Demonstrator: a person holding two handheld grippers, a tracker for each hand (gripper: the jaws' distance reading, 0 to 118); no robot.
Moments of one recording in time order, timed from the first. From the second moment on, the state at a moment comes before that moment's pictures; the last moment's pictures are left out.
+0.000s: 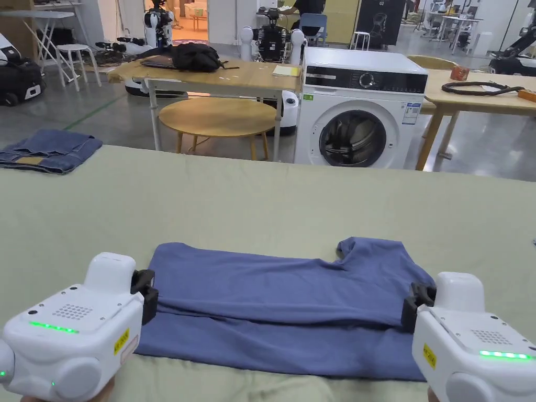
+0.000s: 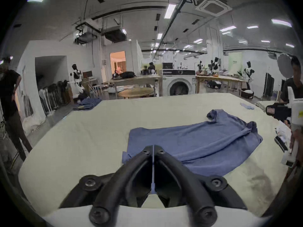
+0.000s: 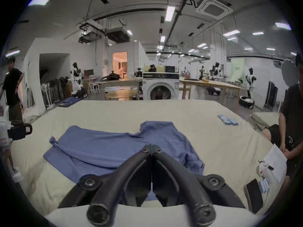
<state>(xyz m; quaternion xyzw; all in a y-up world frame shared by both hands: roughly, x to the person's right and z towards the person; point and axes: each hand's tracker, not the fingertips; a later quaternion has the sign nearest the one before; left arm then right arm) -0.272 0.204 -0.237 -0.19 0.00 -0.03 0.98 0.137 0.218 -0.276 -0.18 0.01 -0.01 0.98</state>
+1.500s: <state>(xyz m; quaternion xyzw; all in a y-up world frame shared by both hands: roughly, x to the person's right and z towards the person) -0.344 0.141 -0.307 -0.51 0.00 0.03 0.86 0.232 0.189 -0.307 -0.35 0.00 -0.05 0.93</state>
